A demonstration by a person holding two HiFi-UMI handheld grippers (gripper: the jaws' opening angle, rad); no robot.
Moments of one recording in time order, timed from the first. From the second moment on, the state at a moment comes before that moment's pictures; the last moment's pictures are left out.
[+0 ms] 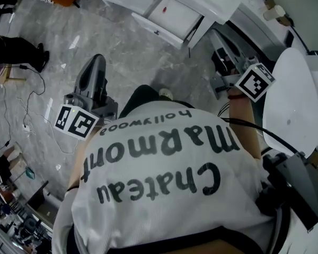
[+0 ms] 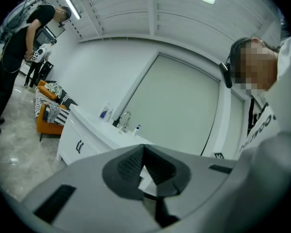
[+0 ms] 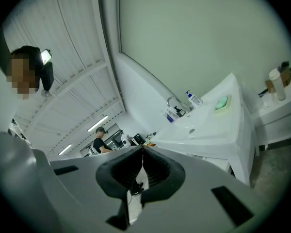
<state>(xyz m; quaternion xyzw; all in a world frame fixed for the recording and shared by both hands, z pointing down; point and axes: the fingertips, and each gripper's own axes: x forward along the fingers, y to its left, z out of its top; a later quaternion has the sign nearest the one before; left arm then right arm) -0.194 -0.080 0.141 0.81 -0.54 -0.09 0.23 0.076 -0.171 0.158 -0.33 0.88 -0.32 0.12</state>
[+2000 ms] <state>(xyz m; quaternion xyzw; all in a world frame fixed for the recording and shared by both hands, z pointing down) -0.089 -0.259 0.589 0.92 -0.35 0.11 0.13 0.151 -0.242 0.630 -0.50 0.76 -0.41 0.05</state>
